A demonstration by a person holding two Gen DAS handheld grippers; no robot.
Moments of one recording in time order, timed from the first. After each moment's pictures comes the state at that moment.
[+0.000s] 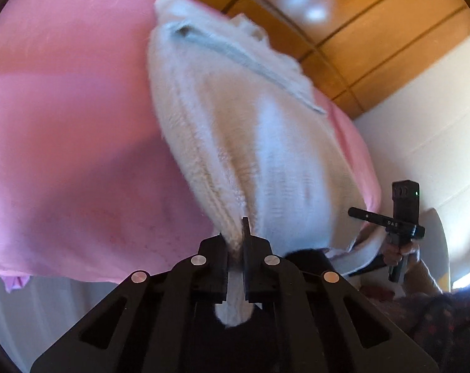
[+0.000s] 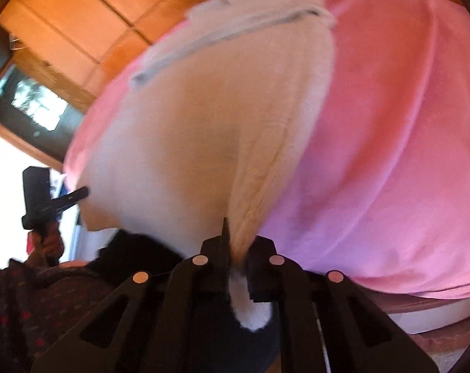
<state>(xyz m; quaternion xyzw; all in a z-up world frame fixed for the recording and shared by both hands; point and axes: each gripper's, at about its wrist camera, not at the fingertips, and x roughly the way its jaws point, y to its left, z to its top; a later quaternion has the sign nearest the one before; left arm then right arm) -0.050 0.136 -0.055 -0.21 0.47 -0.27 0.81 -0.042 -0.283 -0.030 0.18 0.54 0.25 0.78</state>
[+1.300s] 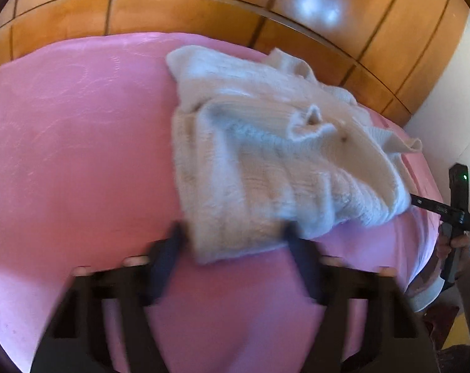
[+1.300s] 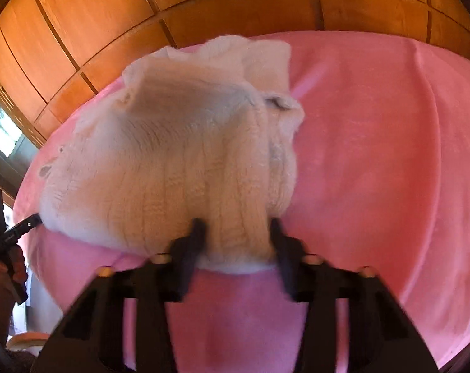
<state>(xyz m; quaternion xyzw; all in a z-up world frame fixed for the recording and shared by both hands) 0.054 0.139 -0.052 -0.10 0.44 -0.18 0.87 0.070 -0.292 -0.038 0.14 0.49 0.12 0.85</state>
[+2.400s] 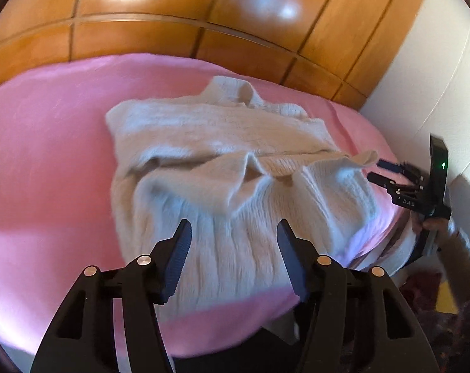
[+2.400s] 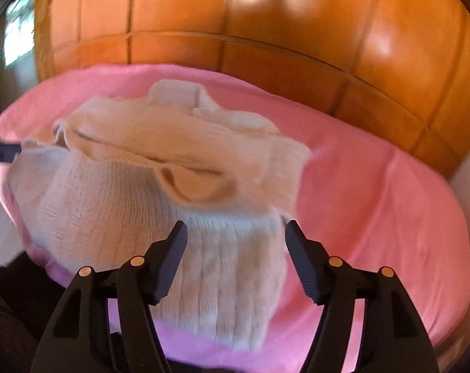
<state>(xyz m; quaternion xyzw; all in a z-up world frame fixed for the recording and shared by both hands) -0.008 0.098 0.001 -0.07 0.42 -0.25 0.87 0.009 -0.219 0.015 -0.10 0.40 0.10 0.91</state>
